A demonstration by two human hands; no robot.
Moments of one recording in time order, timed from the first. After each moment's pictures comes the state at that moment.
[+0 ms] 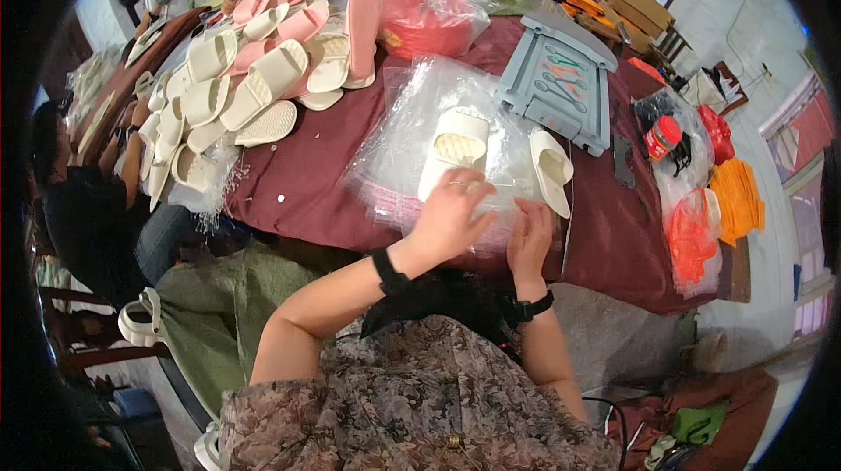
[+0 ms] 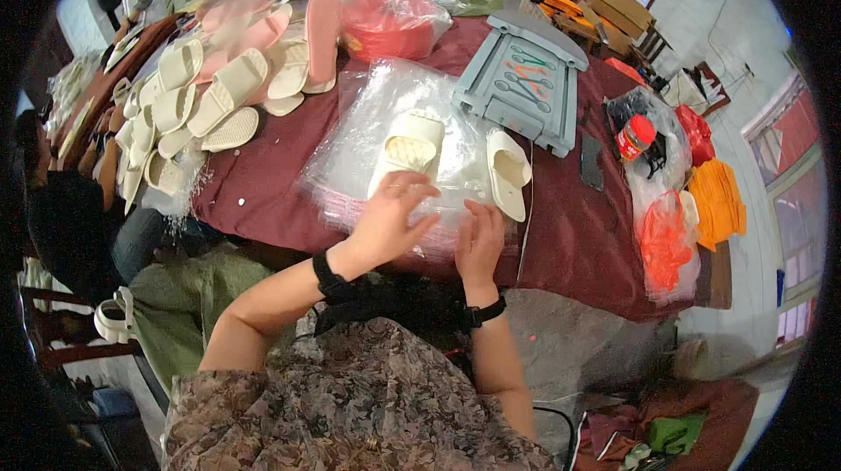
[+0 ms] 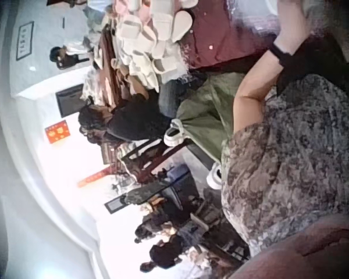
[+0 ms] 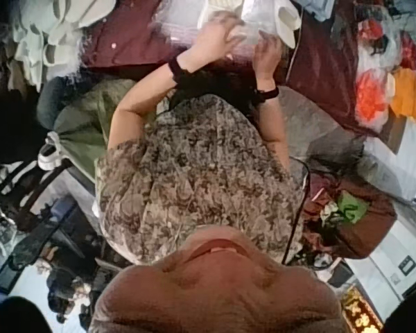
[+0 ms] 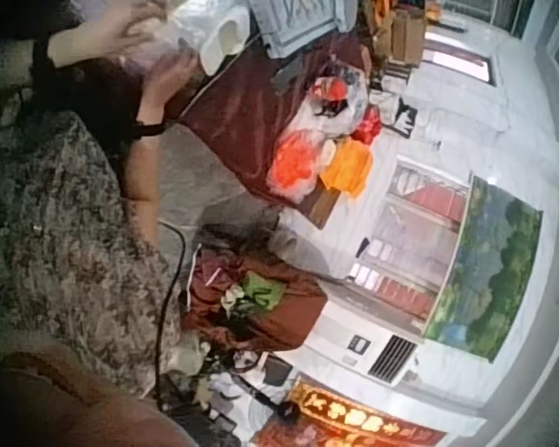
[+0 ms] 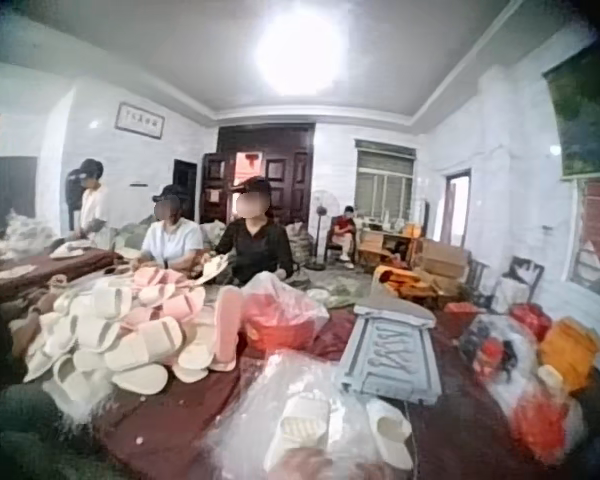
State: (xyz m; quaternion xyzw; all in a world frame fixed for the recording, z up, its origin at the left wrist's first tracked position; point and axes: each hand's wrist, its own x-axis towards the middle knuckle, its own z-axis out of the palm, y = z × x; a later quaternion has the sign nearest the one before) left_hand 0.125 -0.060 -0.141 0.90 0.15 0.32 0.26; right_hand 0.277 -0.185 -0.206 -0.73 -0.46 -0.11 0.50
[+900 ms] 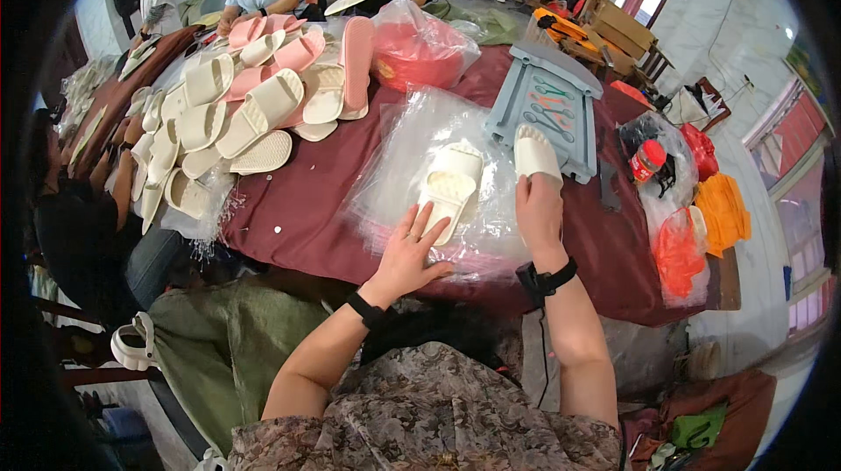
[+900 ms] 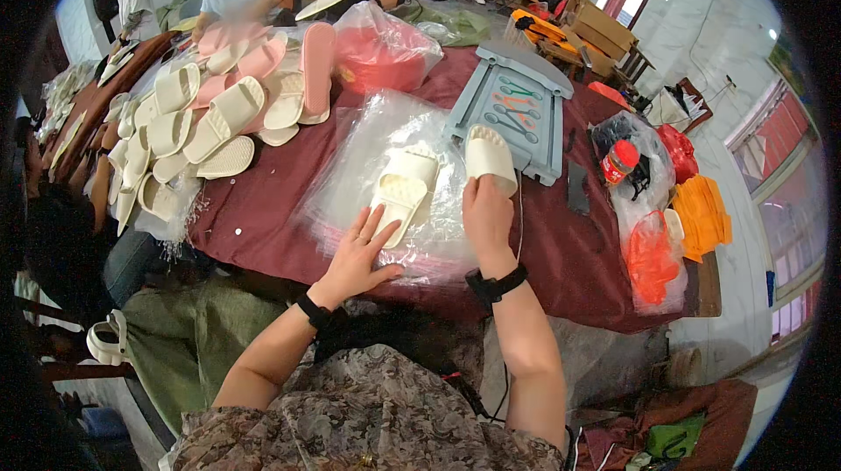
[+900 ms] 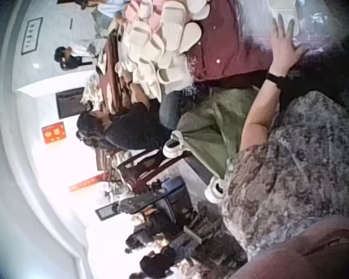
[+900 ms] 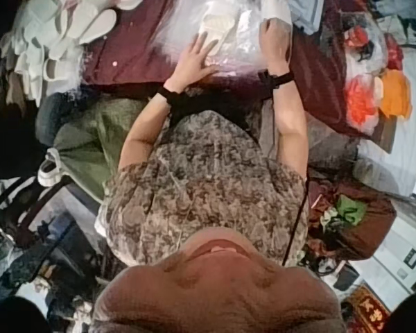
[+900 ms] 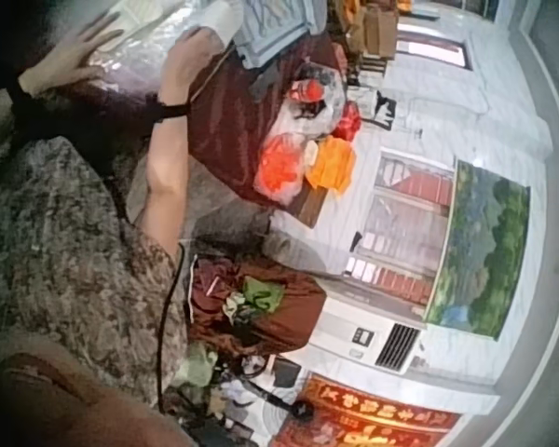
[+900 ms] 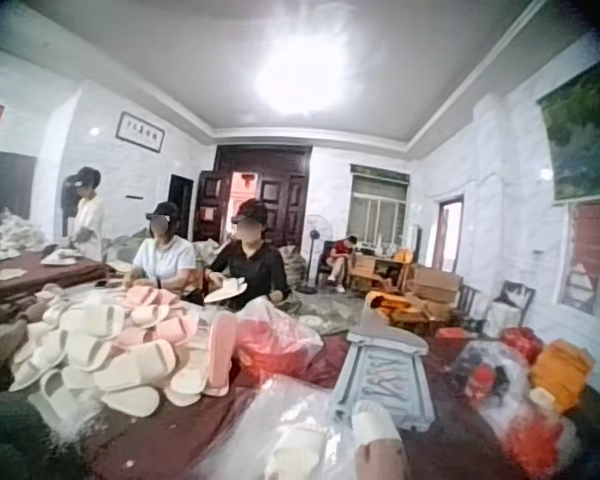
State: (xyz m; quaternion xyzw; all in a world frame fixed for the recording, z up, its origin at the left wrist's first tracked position) left_hand 0.082 -0.028 -0.221 0.92 0.19 0.30 0.20; right_hand 0.329 -0.105 -0.138 -0.81 -0.45 -0.15 0.33
